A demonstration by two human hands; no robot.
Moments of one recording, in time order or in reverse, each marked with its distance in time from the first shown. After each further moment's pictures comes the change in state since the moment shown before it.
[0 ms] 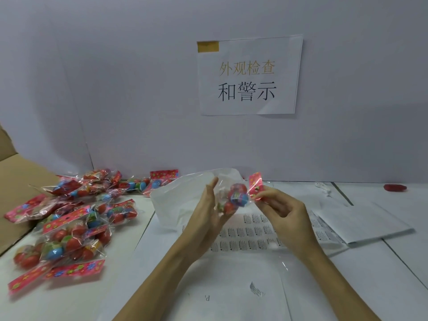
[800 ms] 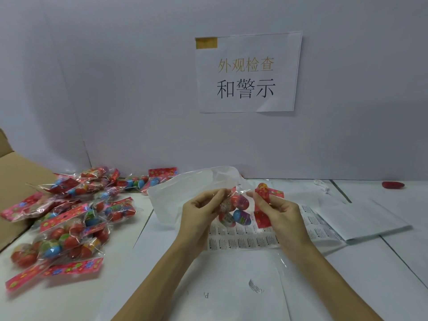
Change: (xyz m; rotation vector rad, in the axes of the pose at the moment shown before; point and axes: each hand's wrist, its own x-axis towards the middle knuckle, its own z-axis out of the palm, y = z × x) left_hand -0.003 0.001 -0.002 0.098 0.195 0.053; right_hand -0.001 0.007 0.010 0.171 0.133 0.355
